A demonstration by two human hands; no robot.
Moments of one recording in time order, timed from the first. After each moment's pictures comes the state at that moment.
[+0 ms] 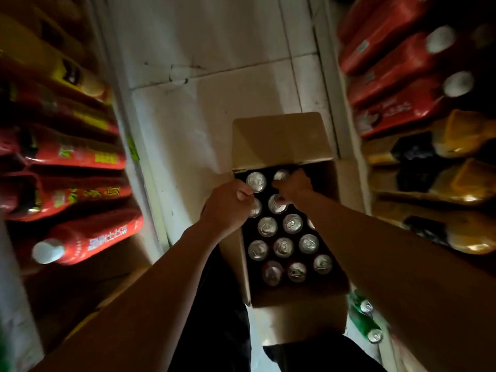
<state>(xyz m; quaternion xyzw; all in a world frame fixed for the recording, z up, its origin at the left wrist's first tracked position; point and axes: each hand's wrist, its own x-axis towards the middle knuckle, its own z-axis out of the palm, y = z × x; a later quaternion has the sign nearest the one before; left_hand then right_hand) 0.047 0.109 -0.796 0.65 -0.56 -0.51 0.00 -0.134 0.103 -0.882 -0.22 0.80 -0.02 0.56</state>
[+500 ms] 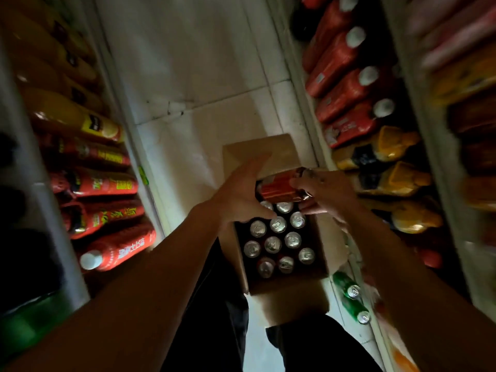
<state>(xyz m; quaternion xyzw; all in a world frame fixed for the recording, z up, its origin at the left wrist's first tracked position) 0.005 0.059 -0.664 0.45 -0.68 -0.58 -0.03 -0.187 0.121 -0.642 -0.19 0.77 -0.24 0.56</state>
